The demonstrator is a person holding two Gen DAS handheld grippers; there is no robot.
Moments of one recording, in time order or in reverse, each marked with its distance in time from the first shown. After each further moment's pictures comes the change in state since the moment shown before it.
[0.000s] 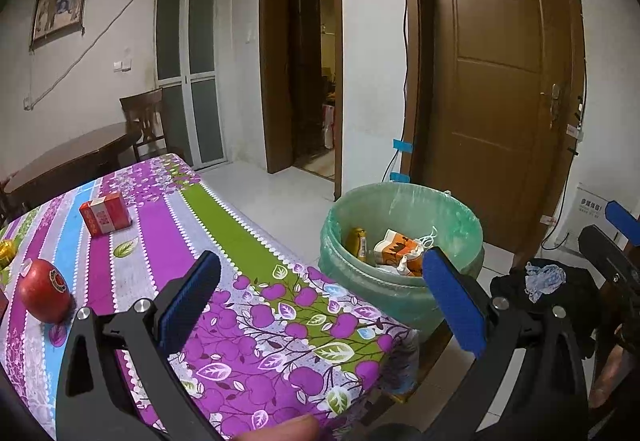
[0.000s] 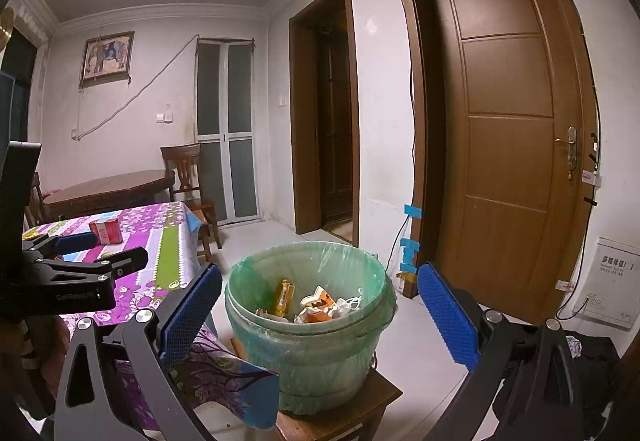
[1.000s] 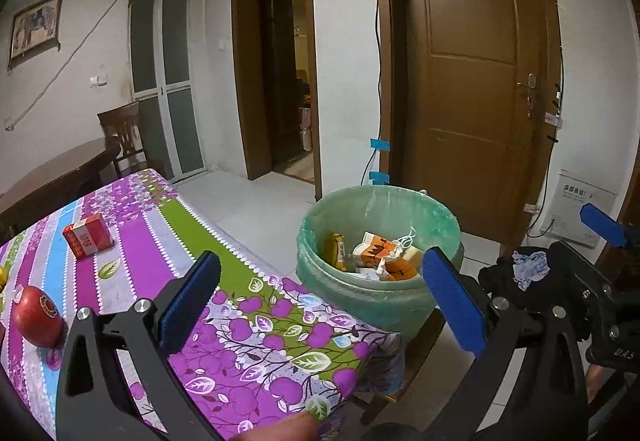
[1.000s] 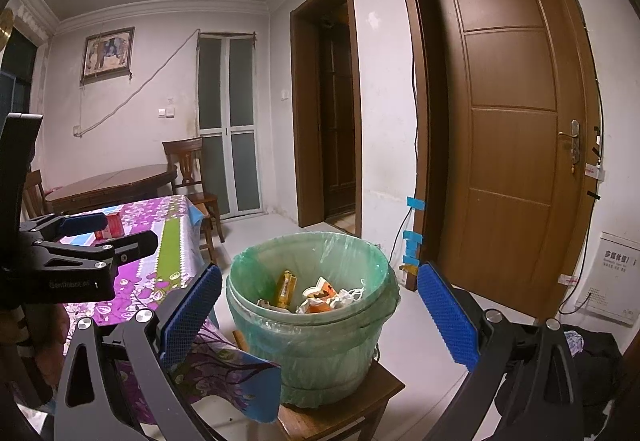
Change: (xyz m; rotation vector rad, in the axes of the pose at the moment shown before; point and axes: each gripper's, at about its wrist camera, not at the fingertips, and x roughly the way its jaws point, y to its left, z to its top) left arm -0.001 -0.013 0.009 0.073 -0.007 -0.077; right arm 0.007 0.004 -0.010 0.003 0.023 0.006
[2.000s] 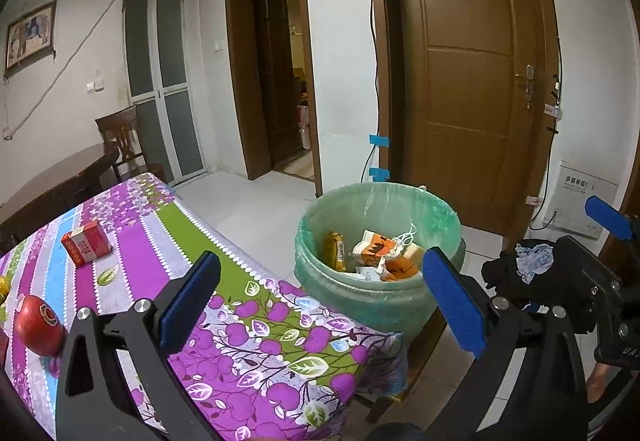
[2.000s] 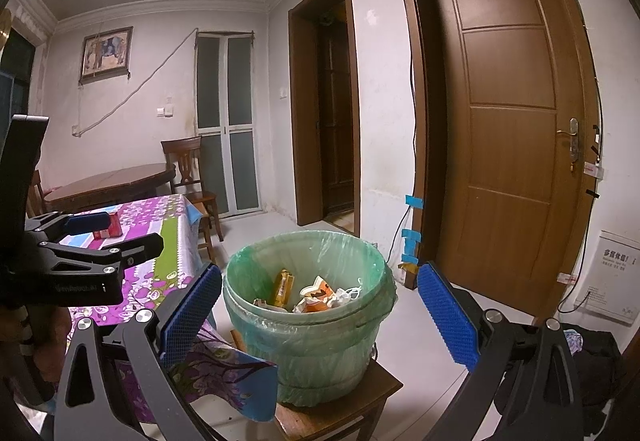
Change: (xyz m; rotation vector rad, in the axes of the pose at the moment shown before) left arm 0.007 -0.006 0.000 0.029 0.015 0.001; right arm 0.000 0.000 -0.003 0.009 -0.002 -0.010
